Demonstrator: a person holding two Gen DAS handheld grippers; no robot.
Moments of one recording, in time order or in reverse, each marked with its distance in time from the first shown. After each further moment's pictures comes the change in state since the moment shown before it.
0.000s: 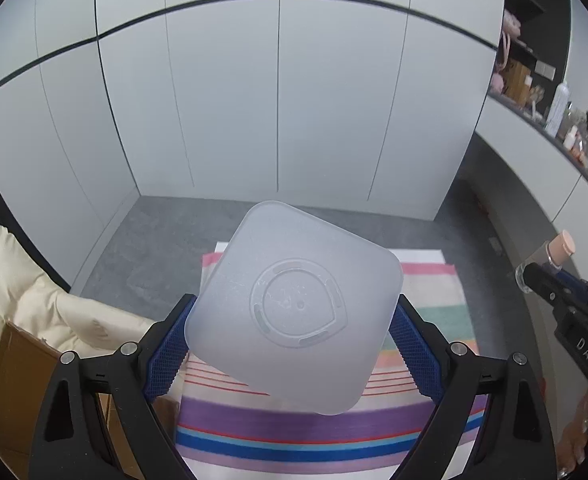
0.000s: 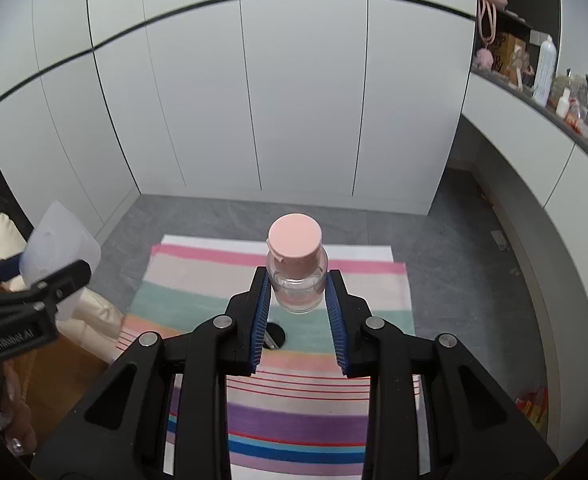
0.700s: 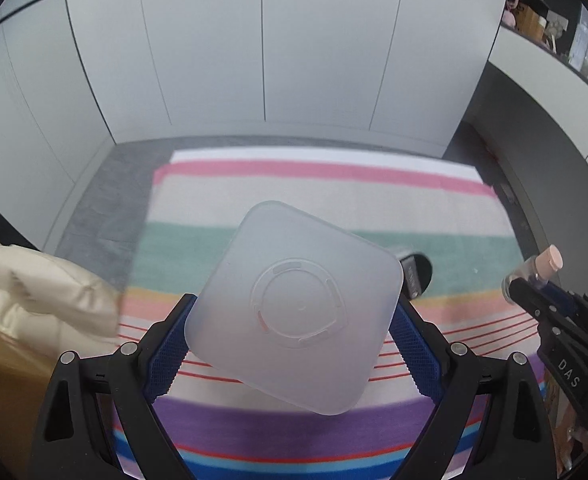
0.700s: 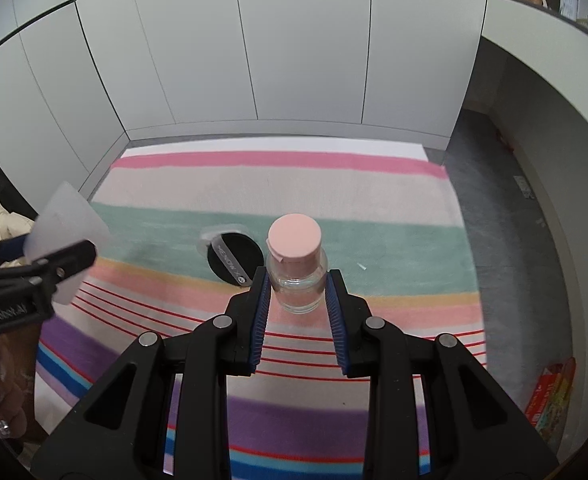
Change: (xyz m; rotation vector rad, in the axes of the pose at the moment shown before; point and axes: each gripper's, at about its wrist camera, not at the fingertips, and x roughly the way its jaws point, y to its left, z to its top) left arm 0.177 -0.021 -0.097 0.029 0.192 -0.010; right arm 0.159 -0.018 -0.126 0.021 0.186 0.023
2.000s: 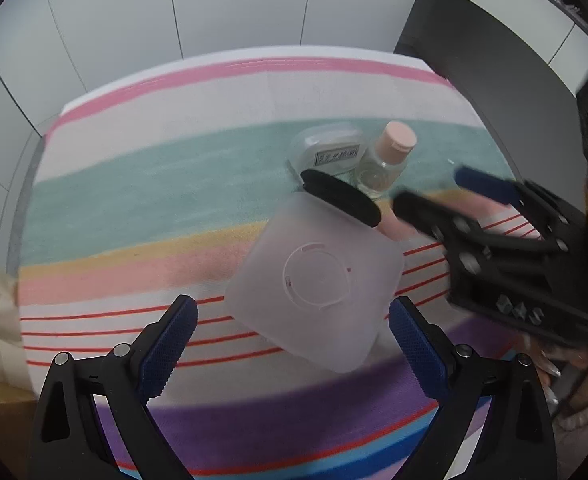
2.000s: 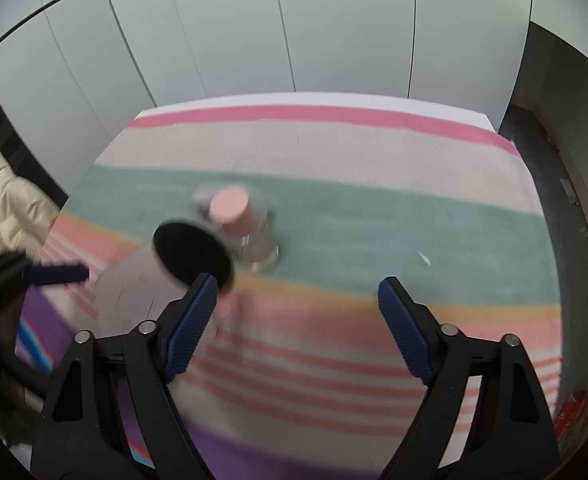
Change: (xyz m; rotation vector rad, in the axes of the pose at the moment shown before) left arm 0.080 -0.029 -0.053 0.196 0.226 -0.184; right arm 0.093 0.003 -0.025 -0.062 0.019 0.149
